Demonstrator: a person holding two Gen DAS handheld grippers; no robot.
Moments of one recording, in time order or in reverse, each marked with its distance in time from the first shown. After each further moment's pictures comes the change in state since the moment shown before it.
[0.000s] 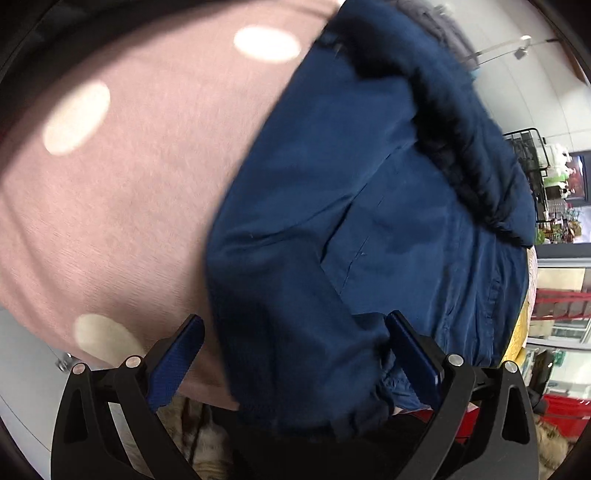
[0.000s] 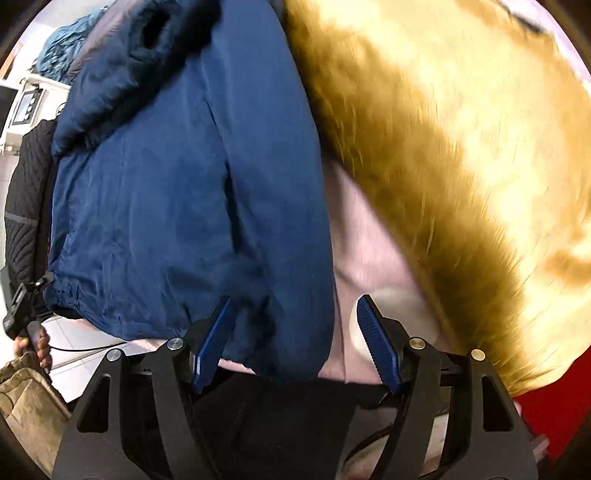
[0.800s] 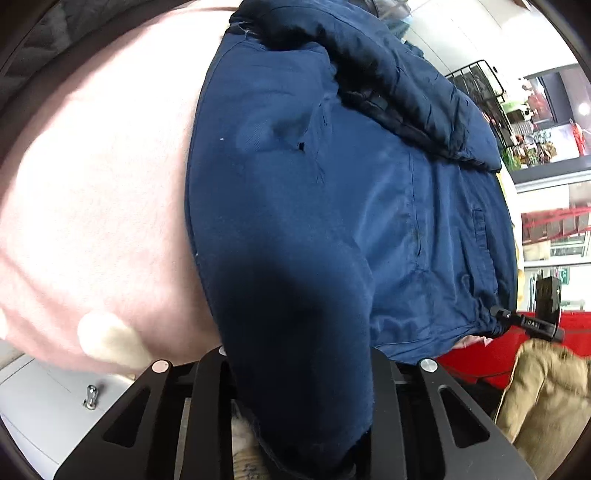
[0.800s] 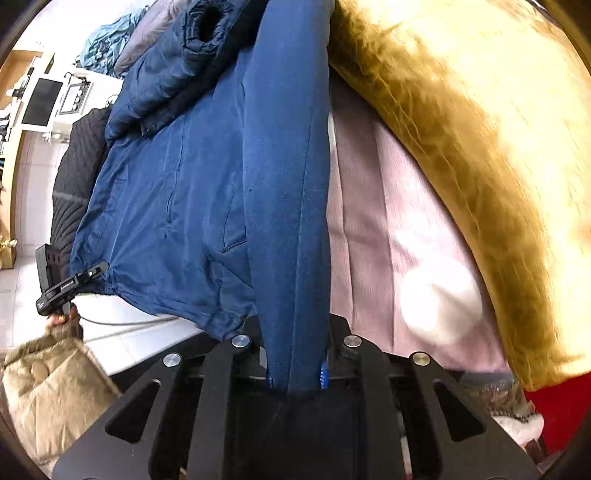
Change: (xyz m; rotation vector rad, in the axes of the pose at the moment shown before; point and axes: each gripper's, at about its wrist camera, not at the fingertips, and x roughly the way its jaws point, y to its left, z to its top) left arm -0.019 -0.035 -0.023 0.277 0.065 -0.032; right arm -0.020 0.007 -0.032 -0.080 0.030 0.197
